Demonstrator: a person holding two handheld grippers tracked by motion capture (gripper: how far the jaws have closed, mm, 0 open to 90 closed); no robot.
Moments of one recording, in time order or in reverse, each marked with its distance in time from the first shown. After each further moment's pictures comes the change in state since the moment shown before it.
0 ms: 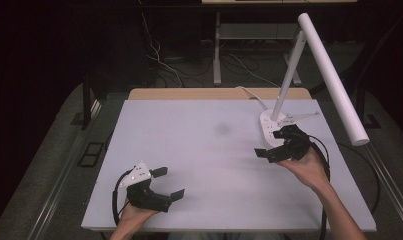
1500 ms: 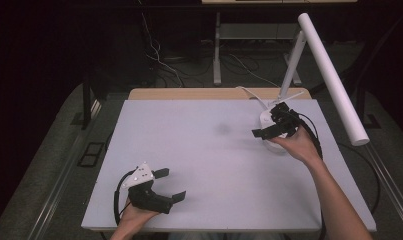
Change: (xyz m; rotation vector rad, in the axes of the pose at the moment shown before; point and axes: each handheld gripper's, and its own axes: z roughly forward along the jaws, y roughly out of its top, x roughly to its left) left arm -0.002 -0.001 0.003 0.024 -0.013 0.018; right arm -0.044 0.042 0.037 0.107 -0.106 -0.001
